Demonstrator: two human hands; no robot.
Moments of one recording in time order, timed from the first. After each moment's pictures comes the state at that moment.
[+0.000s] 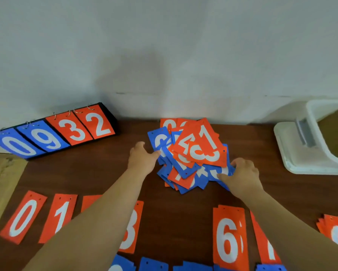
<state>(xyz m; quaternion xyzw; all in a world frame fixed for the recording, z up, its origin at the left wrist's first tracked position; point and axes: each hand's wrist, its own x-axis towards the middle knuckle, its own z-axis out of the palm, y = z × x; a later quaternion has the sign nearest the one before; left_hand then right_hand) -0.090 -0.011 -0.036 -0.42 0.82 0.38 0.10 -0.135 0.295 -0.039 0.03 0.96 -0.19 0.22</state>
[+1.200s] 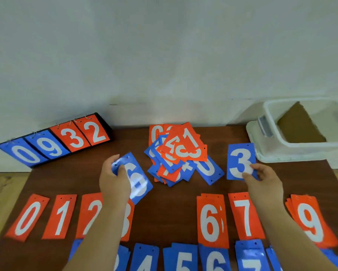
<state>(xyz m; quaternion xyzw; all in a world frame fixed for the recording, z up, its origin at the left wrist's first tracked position) 0.023 0.030 0.049 -0.45 0.72 0.50 -0.17 -0.055 0.378 0.040 0.21 0.83 -0.52 0.03</state>
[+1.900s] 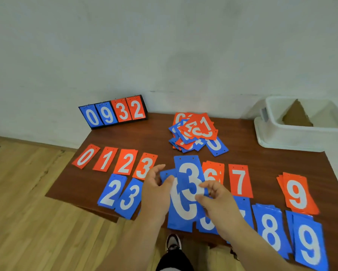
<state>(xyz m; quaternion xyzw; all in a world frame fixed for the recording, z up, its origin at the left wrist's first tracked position) 0.239 0.223 0.110 -0.37 0.65 0.64 -0.17 0.177 0.382 0.079 -0.01 0.71 -0.63 0.30</state>
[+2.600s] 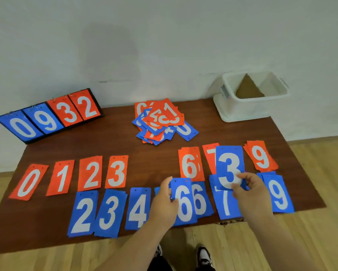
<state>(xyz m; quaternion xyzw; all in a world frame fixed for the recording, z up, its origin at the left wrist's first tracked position) 0.228 0.202 0.004 -0.21 0.82 0.51 0.14 0.189 0.432 0.064 0.23 0.82 -0.52 0.06</state>
